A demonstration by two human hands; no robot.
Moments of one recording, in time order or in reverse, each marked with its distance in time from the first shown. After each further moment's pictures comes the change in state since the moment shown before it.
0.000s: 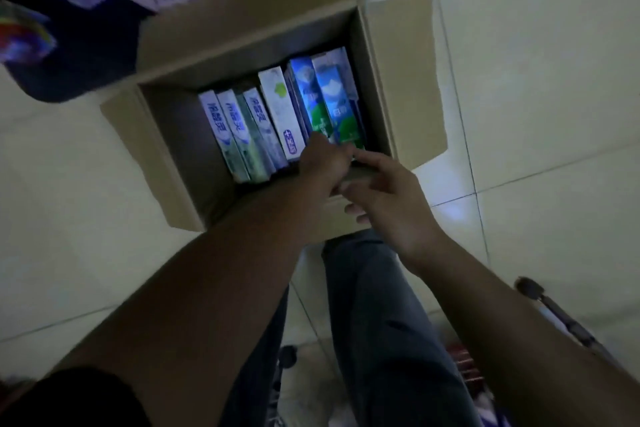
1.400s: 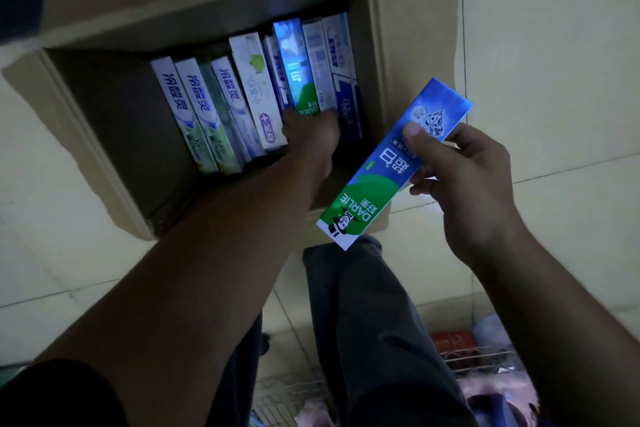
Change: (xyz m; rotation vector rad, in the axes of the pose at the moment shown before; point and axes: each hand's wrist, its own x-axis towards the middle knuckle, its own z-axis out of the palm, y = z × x) left_hand 0.081 0.008 0.044 -0.528 0.179 -0.267; right_hand 0.071 0.002 -0.062 0.123 0.230 -0.001
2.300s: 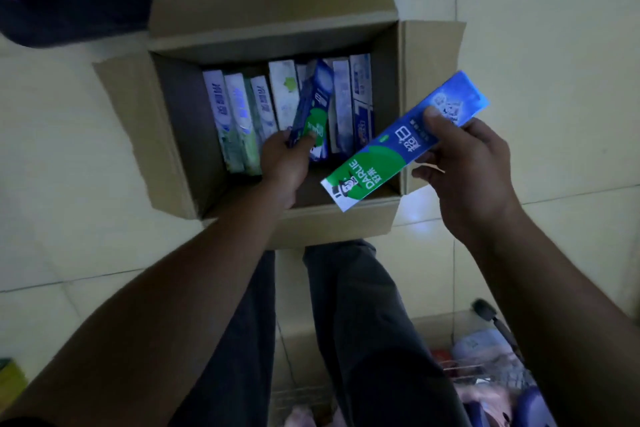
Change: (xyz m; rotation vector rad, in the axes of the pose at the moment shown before) left_hand -0.043 0.001 -0.120 0.020 -0.060 0.300; right_hand -0.040 -0.047 0.033 0.109 -0.006 -0.081
